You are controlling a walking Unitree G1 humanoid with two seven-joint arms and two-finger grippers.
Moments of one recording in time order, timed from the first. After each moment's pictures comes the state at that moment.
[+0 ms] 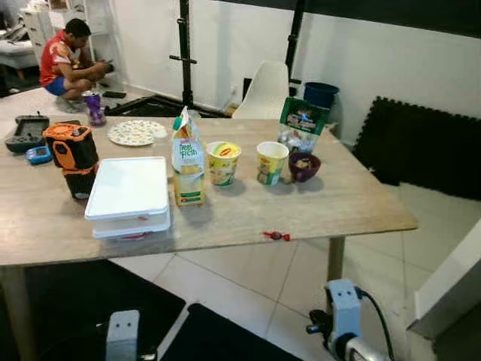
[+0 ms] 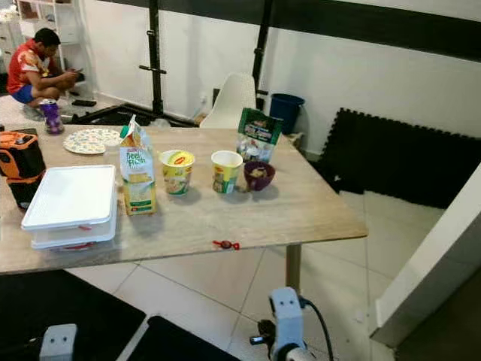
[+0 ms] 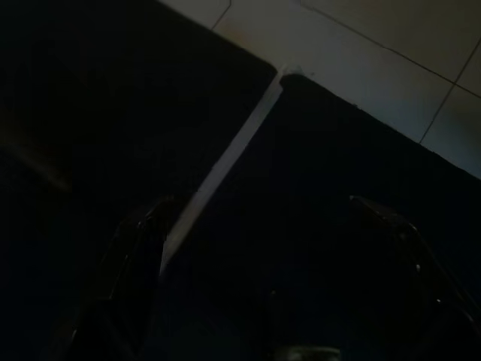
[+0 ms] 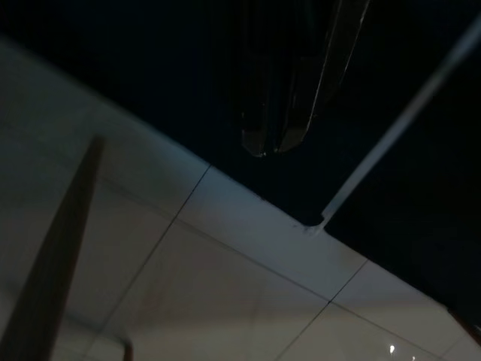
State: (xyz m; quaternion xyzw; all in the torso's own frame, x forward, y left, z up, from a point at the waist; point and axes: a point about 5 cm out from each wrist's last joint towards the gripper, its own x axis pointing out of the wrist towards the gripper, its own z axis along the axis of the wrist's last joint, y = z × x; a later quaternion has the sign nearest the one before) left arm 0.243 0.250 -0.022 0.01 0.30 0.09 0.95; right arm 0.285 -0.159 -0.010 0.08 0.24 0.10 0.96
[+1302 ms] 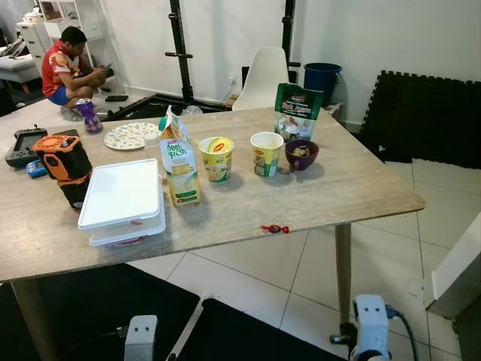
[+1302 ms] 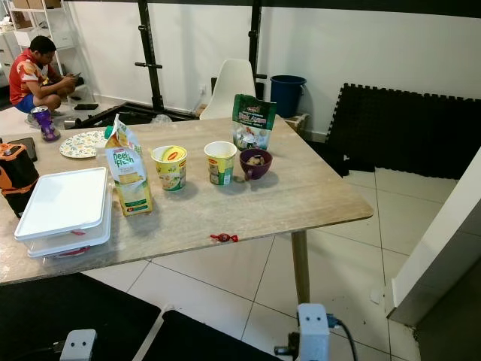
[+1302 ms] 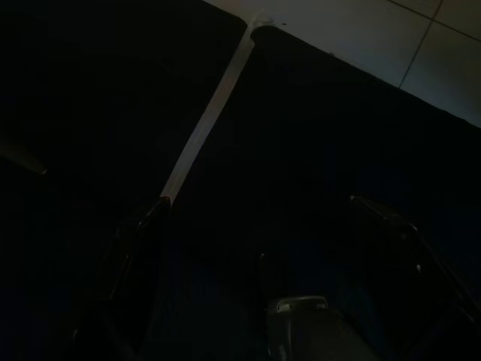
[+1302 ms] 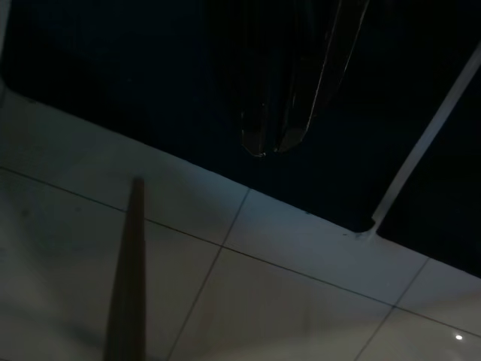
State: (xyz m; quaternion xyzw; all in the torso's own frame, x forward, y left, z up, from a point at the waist) left arm 0.229 0.230 -0.041 -0.02 0.35 0.04 0.94; right arm 0.270 -0.181 -0.020 0.04 0.24 0.02 0.97
